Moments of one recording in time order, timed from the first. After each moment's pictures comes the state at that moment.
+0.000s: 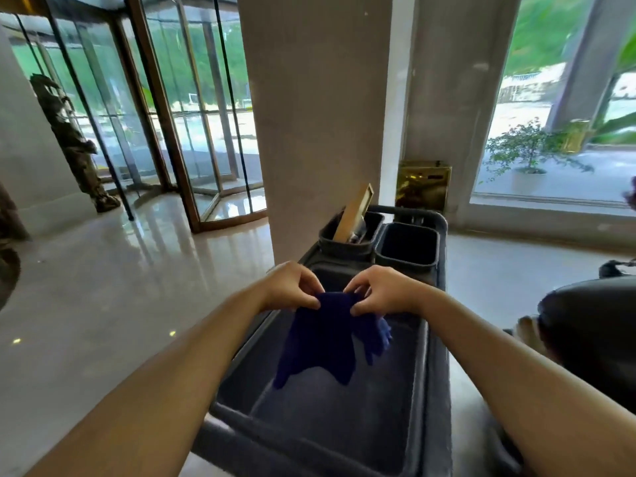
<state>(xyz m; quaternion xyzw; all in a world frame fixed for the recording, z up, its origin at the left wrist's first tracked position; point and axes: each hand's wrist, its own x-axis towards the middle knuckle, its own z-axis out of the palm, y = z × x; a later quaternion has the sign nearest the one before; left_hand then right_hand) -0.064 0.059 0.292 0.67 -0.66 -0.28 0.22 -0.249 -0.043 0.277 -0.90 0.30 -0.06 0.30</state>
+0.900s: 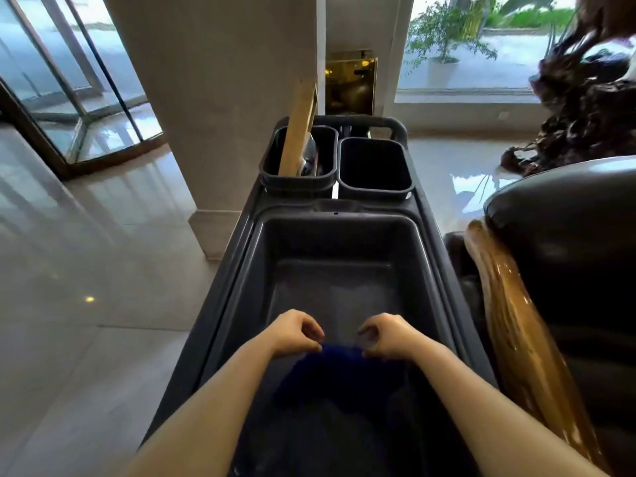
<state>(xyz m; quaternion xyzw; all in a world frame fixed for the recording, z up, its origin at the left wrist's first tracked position) -0.003 -0.059 0.062 0.63 -0.61 -0.47 0.09 -0.220 -0.089 0.051 -0.74 0.57 0.05 0.36</state>
